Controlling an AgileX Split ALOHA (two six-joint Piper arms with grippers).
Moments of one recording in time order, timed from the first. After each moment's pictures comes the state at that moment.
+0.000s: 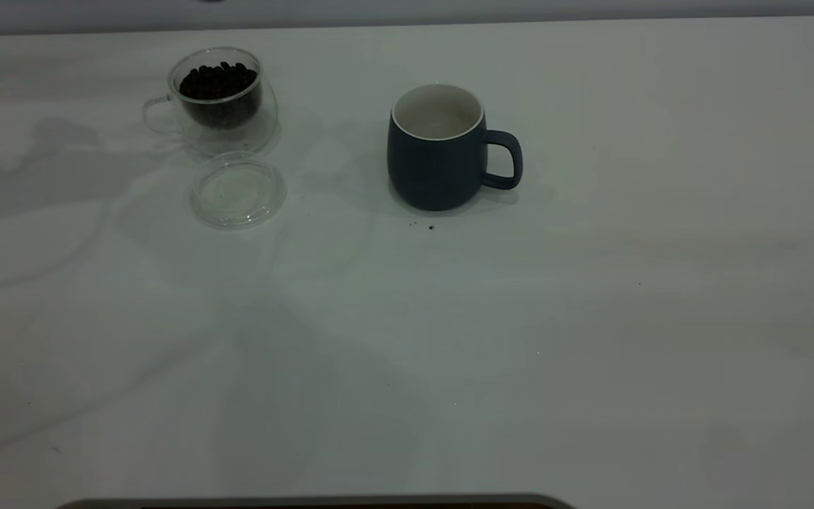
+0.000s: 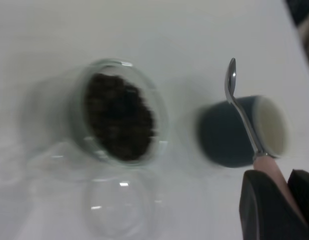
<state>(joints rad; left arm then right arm) 0.27 2.23 -1.49 -1.17 0.94 1.14 0.05 0.03 -0.47 -0.06 1.13 0.05</state>
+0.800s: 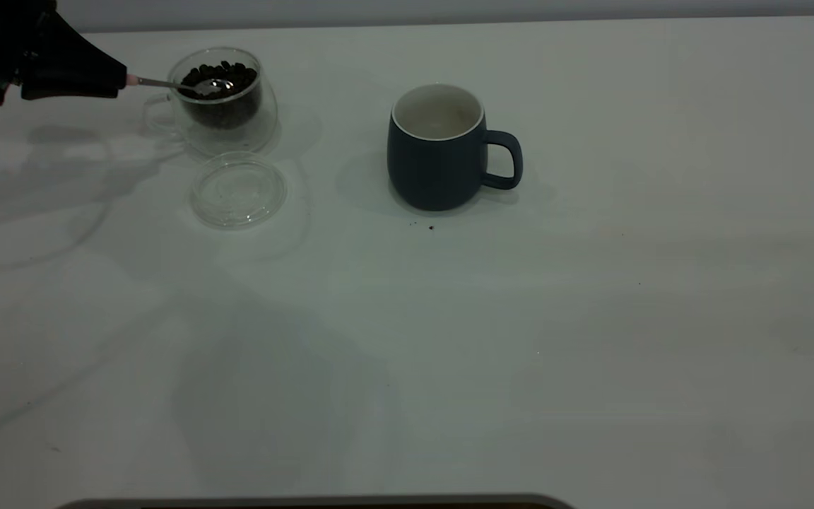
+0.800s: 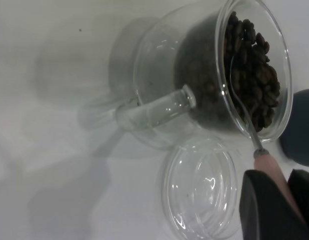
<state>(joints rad) 0.27 2.41 -1.49 -1.21 0.83 1.15 0.05 0.03 -0.47 -0.06 1.13 0.05</state>
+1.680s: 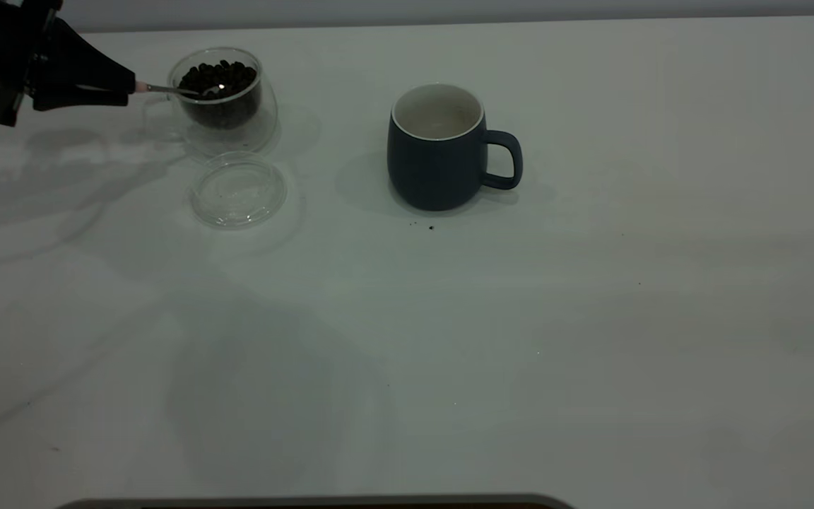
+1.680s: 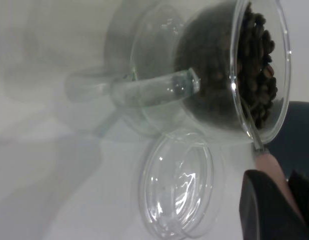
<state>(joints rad) 0.27 2.45 -1.50 -1.24 0.86 1.00 0.05 0.03 -0.47 -0.06 1.13 0.05</state>
